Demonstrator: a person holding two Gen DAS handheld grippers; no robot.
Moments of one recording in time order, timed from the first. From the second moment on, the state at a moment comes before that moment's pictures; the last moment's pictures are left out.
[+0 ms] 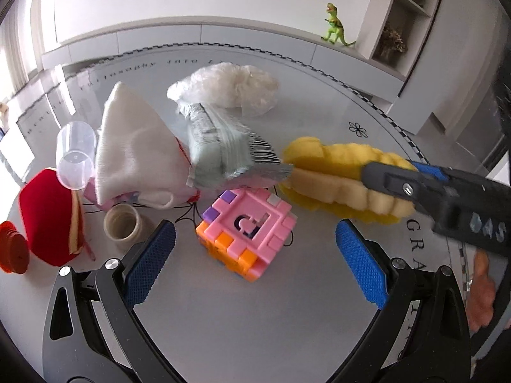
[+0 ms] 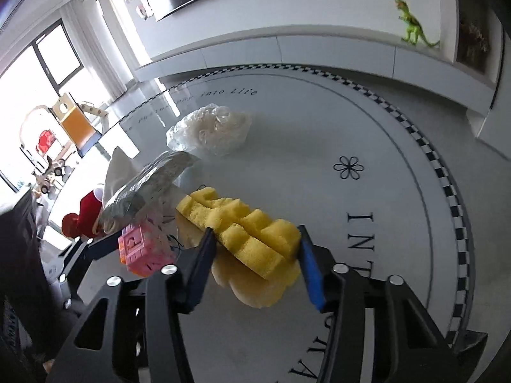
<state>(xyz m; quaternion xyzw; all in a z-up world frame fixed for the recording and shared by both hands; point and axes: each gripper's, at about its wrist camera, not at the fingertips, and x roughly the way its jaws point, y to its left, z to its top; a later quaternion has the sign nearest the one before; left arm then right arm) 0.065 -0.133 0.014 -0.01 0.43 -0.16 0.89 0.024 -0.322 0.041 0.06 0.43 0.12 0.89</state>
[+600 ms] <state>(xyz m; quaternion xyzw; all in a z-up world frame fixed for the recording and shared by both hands) 0.011 -0.130 0.026 0.00 0.44 -0.18 0.88 -0.045 -0.350 0.068 0.09 0.40 0.10 0.91</state>
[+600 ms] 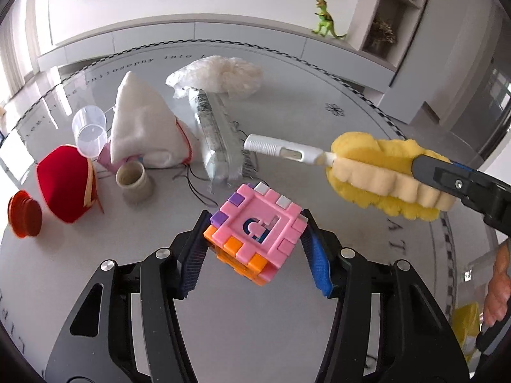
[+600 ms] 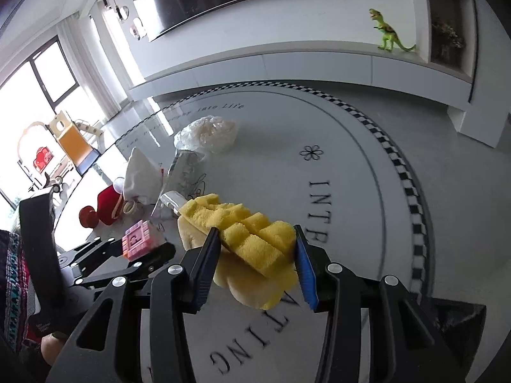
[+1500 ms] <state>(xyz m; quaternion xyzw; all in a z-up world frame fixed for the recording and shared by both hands) -0.159 -0.268 0.065 0.09 0.41 -0.37 0.83 -0.234 -0.471 0.084 0.18 0.34 -0.05 0.92</state>
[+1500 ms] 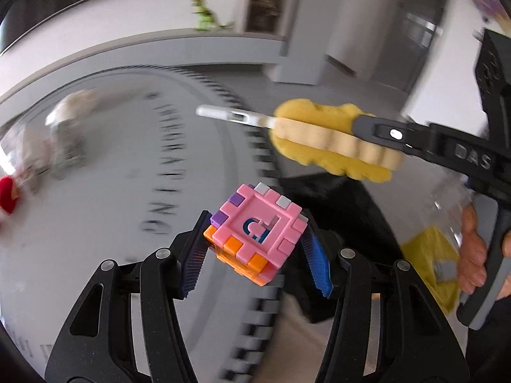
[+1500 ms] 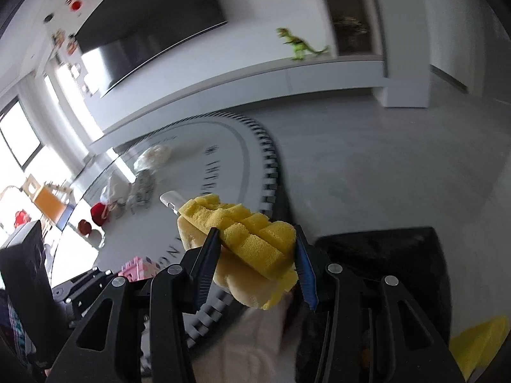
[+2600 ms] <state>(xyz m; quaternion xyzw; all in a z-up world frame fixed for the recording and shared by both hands) -0.223 -0.396 0.011 0.16 0.45 -0.47 0.74 -0.338 -0.570 0.020 0.23 0.35 -0.25 0.87</state>
